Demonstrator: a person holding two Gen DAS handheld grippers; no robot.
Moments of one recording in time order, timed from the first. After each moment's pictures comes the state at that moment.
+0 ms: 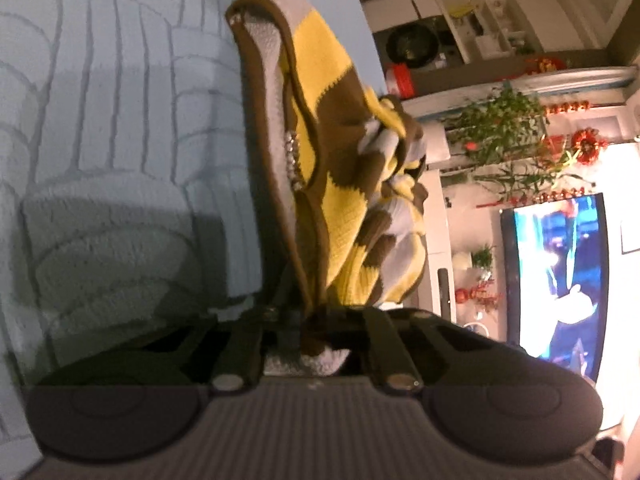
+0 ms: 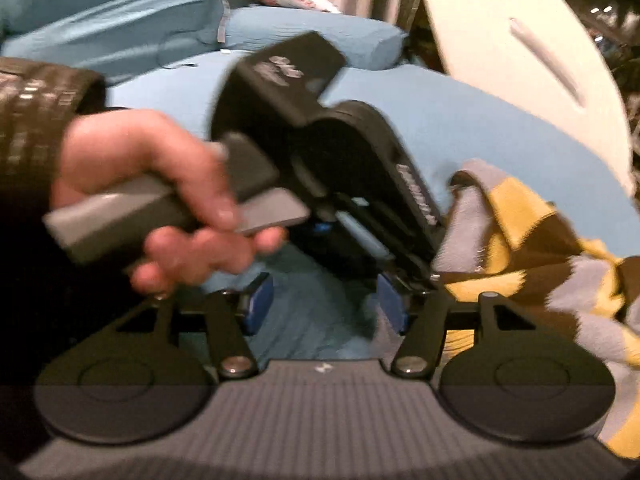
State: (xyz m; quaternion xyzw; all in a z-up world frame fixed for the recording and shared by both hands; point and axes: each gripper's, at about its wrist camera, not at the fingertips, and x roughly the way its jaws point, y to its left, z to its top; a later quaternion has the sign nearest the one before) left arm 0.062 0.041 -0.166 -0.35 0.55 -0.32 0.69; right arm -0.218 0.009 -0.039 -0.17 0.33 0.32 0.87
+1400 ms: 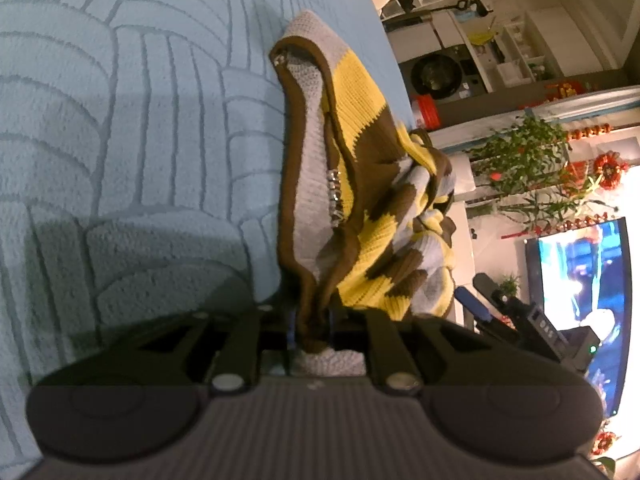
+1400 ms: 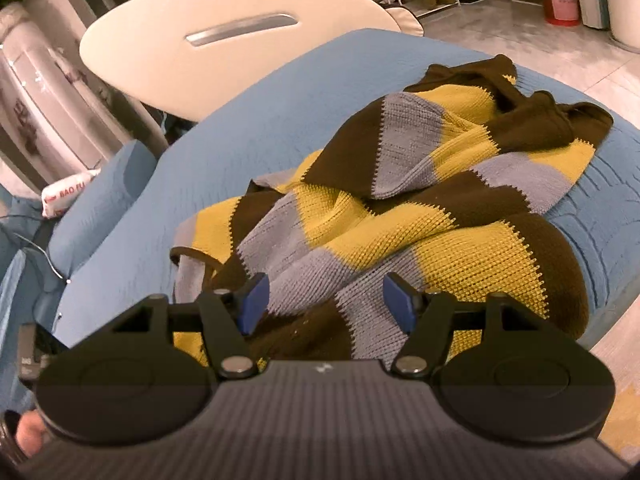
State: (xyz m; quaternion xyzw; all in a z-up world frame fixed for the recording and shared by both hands) left arm 0.066 0.054 -0.156 -0.36 0.53 -0.28 0.72; right arm -0.145 -0.246 -0.037 0.24 0.37 0.04 0.90
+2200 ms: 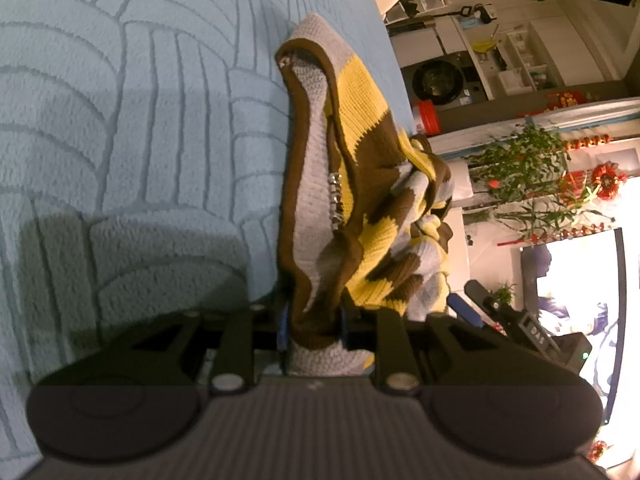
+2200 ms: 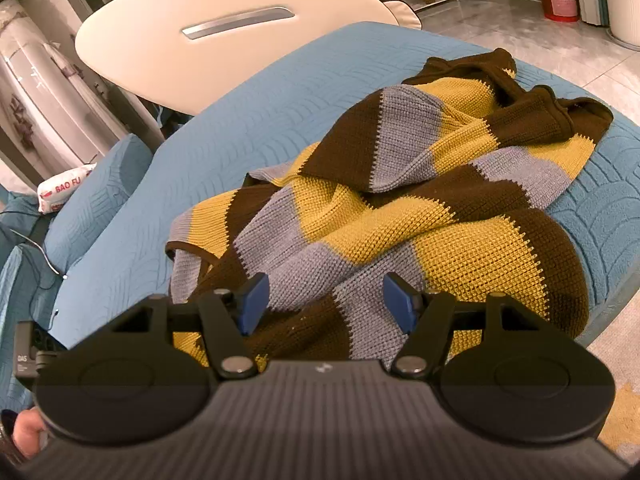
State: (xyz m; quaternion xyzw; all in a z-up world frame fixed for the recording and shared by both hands) left arm 0.072 0.057 -0.163 -0.38 0.53 -0.28 0.71; right arm -0.142 -0.244 -0.037 0.23 0.37 0.04 0.90
